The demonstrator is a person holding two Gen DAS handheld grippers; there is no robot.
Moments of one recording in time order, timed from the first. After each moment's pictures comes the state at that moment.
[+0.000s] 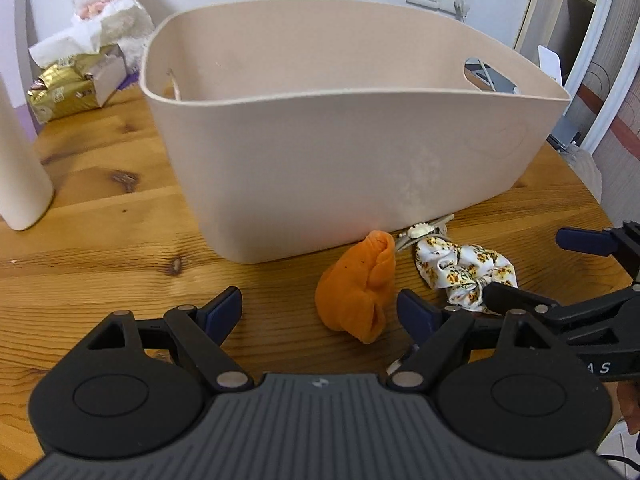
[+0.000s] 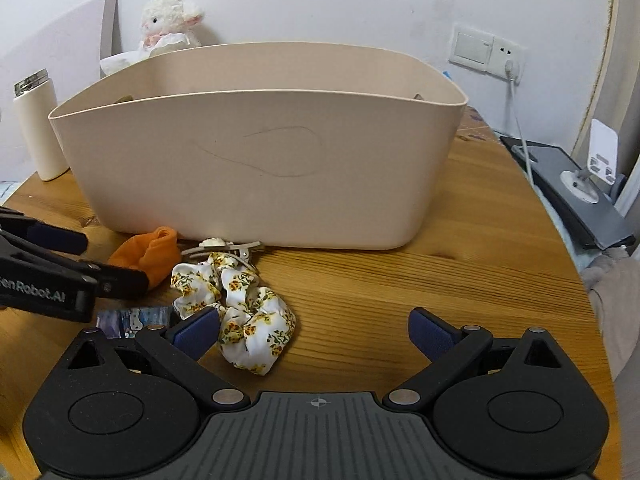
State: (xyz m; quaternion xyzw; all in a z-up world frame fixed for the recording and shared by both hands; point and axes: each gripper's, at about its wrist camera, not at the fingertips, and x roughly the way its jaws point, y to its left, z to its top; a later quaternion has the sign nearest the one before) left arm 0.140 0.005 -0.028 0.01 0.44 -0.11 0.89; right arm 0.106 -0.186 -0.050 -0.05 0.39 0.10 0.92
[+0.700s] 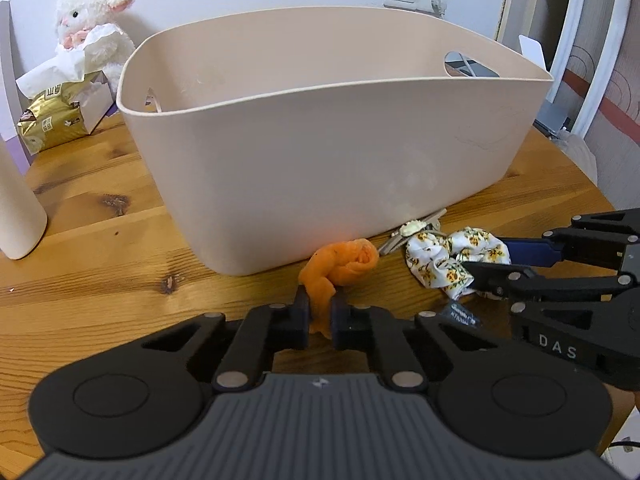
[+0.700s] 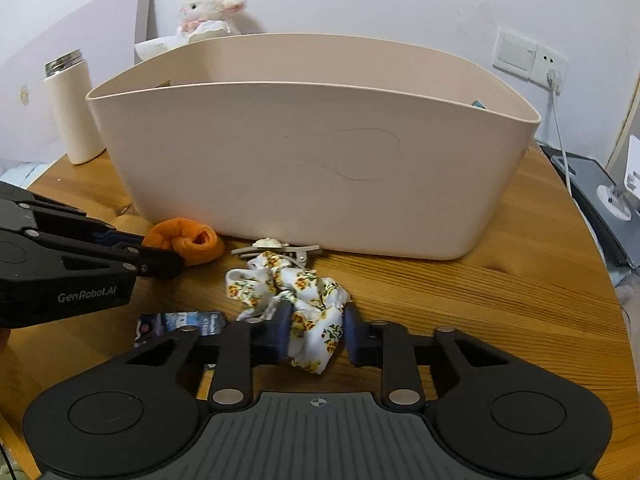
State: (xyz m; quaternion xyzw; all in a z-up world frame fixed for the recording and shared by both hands) left arm 0.134 -0.001 -0.031 0.05 0.41 -0.12 0.90; right arm 0.106 -0.162 -0.053 -0.07 0.39 0.14 0.91
